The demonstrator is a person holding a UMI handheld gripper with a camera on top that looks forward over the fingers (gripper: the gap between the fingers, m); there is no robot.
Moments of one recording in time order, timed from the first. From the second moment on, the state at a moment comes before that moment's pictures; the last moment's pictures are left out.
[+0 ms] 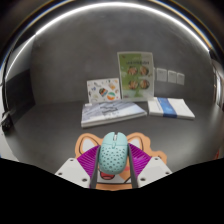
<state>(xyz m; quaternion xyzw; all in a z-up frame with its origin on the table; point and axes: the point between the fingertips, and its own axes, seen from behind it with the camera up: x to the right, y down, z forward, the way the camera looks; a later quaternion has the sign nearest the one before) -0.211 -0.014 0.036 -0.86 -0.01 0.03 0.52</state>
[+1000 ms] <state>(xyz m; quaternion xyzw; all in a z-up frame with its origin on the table) -0.133 -0.134 0.054 -0.87 0.02 0.06 0.49</state>
